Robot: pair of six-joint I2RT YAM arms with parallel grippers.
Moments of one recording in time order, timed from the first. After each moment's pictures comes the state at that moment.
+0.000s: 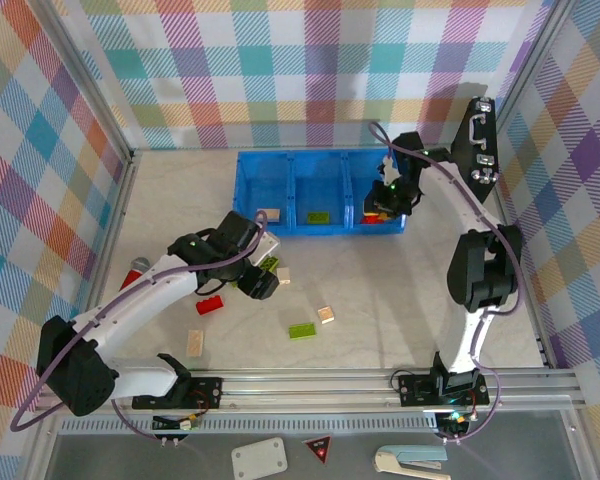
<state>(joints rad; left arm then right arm) -0.64 1.27 1.05 -0.87 0.07 0.06 0.22 1.92 1.75 -1.12 -0.35 0.28</state>
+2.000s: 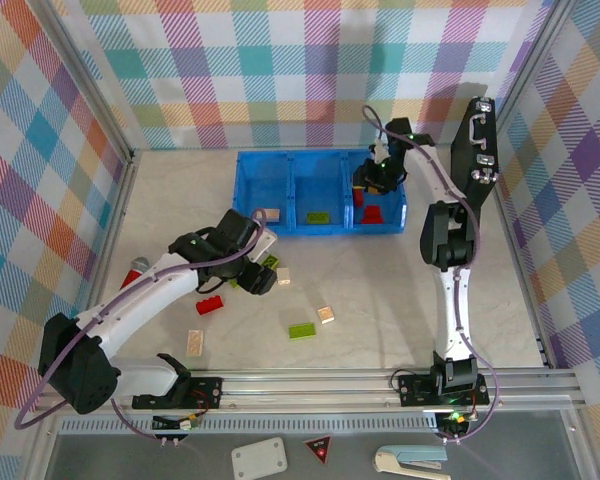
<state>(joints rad) -0.61 1.27 1.04 -0.84 0.03 0.04 0.16 2.39 2.26 -1.08 -0.48 0.24</state>
